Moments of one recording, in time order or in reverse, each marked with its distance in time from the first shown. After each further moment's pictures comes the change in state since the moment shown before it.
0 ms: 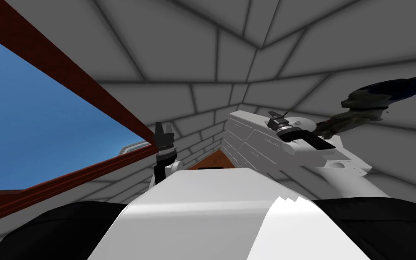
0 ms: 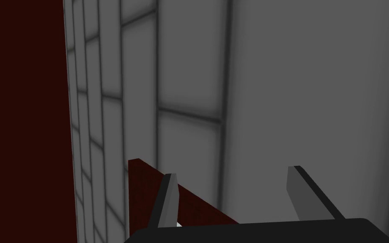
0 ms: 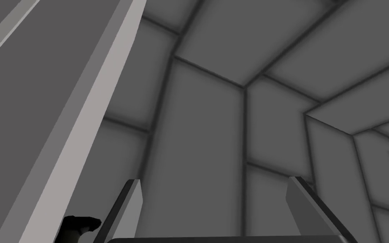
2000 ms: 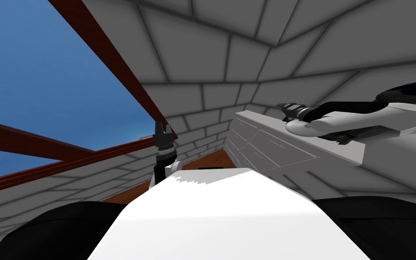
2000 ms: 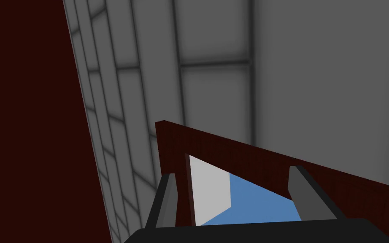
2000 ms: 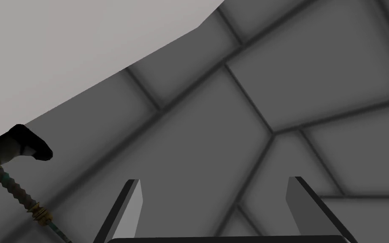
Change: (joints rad) left arm 0.000 0.000 0.000 0.000 0.000 0.000 0.000; right arm 0.033 -0.574 -0.056 0.303 -0.328 0.268 0.289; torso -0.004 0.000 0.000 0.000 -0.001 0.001
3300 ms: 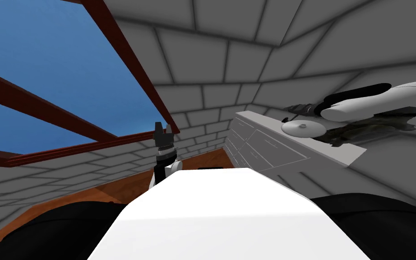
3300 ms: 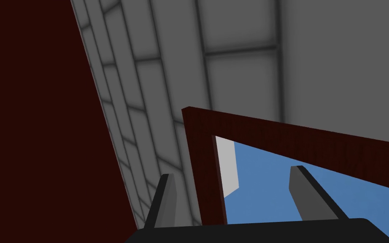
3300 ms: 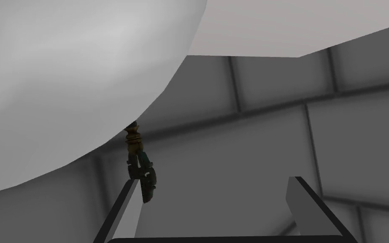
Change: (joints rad) left arm 0.000 0.000 0.000 0.000 0.000 0.000 0.000; right arm 0.143 -0.323 0.051 0.246 -0.212 0.125 0.286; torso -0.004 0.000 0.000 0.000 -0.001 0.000
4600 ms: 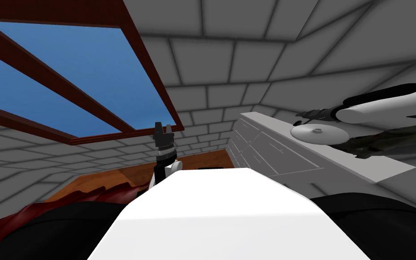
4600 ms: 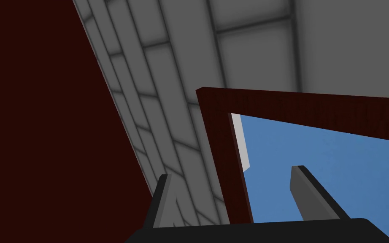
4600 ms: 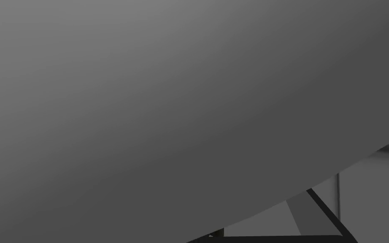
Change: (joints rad) left arm 0.000 0.000 0.000 0.000 0.000 0.000 0.000; right arm 0.032 0.008 0.023 0.159 -0.085 0.066 0.273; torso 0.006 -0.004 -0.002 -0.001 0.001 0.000
